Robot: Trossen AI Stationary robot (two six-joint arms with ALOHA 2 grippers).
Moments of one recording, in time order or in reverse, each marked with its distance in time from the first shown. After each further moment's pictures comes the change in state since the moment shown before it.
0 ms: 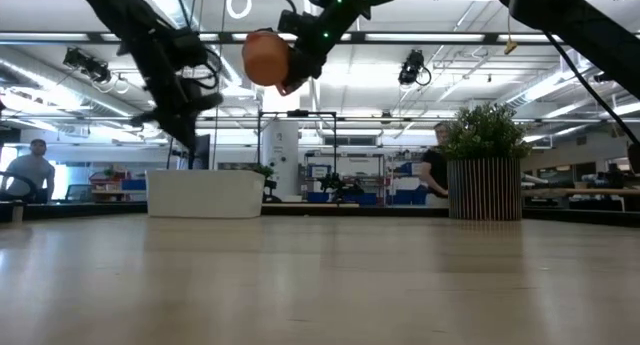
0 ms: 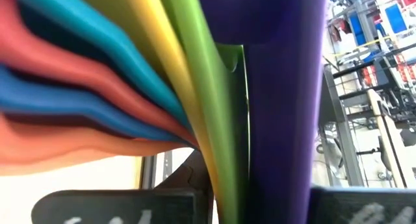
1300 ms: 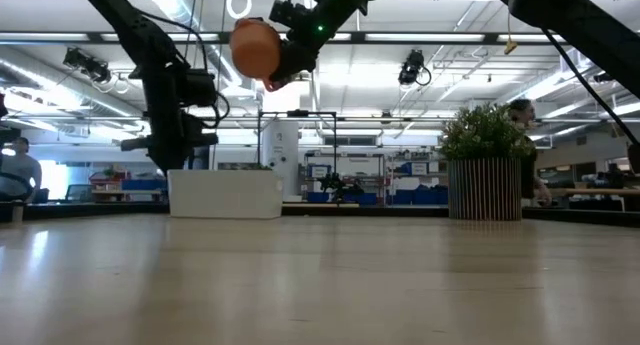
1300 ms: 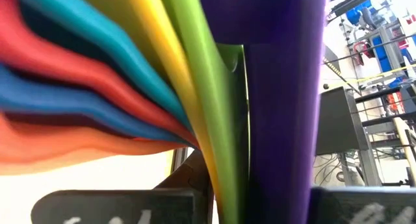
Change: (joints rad) left arm -0.009 0.206 -0.001 -0.096 -0.025 0.020; right arm 0.046 0.005 0.000 -0.004 -0.085 0.000
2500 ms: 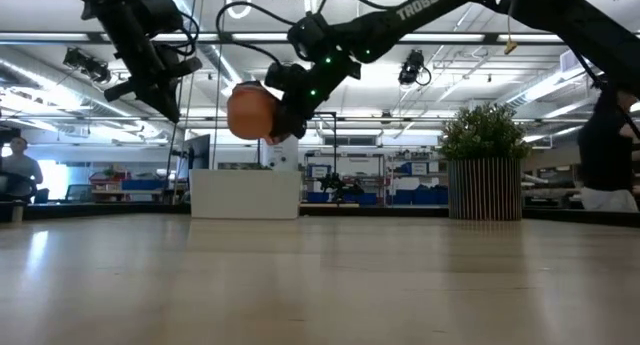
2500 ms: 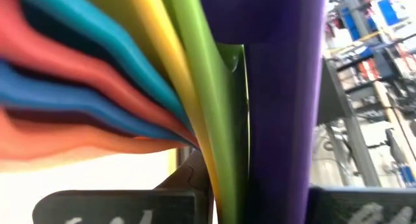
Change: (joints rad) left arm 0.010 -0.458 0.000 -0.072 0.032 -0.060; right arm -0.025 0.003 -0.450 0.500 0.121 0.060
